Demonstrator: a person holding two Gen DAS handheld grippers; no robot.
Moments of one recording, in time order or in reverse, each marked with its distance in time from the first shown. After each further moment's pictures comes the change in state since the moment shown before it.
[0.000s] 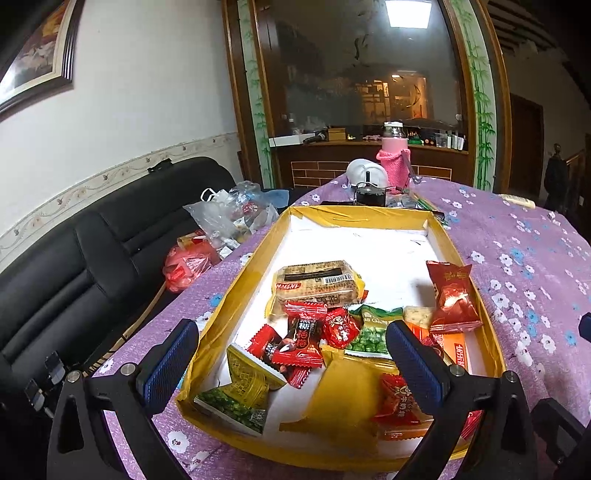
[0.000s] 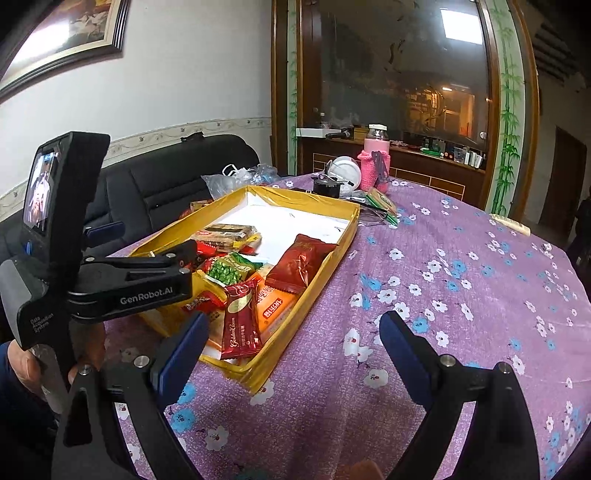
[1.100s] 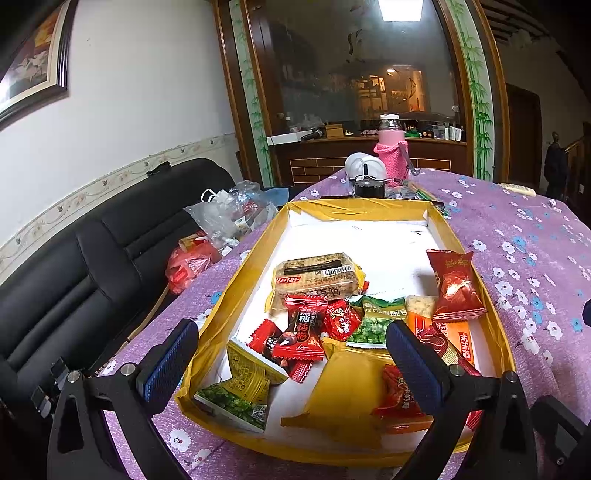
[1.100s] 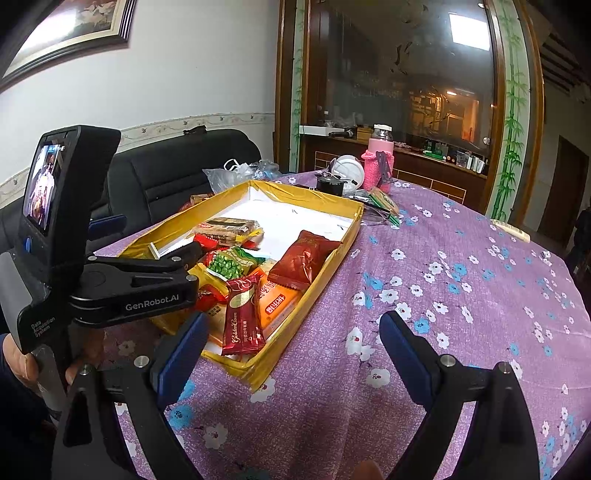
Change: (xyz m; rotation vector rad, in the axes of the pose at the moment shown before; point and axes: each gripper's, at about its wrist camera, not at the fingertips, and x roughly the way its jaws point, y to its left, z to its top) left arm 0.002 -0.005 -0.003 0.031 0.009 0.008; right arm 0.001 0.005 -0.003 -0.023 0.006 -0.006
